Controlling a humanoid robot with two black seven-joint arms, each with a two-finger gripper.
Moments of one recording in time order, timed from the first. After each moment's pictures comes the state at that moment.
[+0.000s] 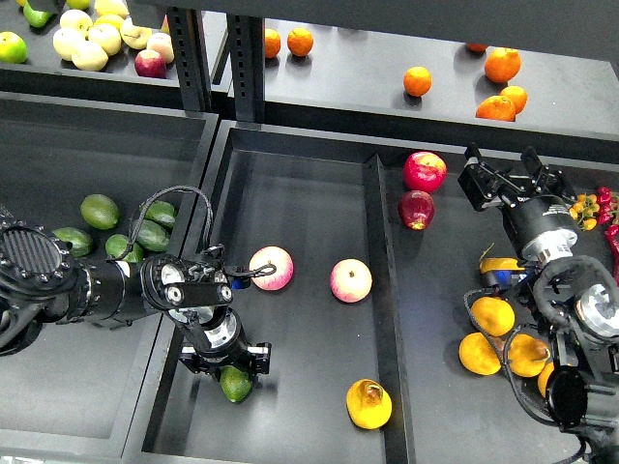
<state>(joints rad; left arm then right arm) -1.00 0.00 0.46 -0.68 0.32 -0.49 0.49 0.37 0.01 1.49 1.18 0.41 -0.07 -0.18</state>
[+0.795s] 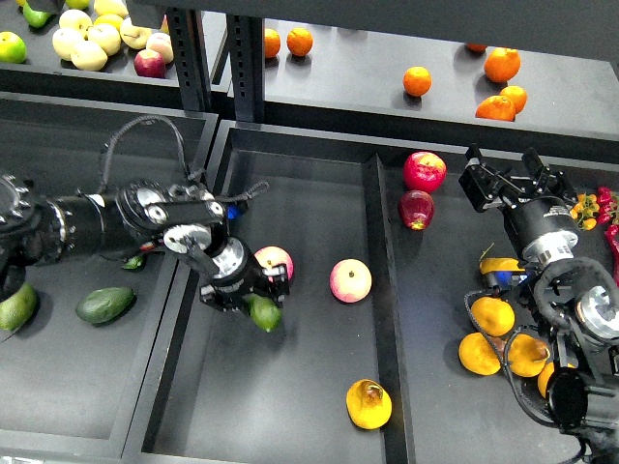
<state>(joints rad) -1.21 0.29 0.27 -0.70 0.21 -0.49 0.49 0.34 0.01 1.49 1.18 0.41 -0.06 -0.18</state>
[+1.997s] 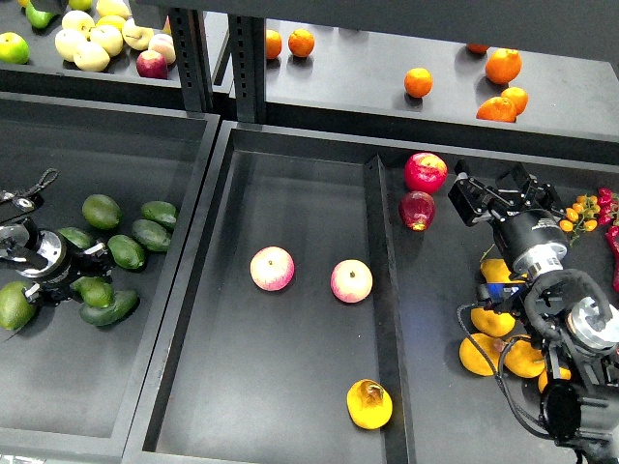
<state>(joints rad) -0.85 0.48 0.02 -0.51 0.38 -0.49 0.49 0.33 0.01 1.45 1.18 0.41 -0.06 -0.18</state>
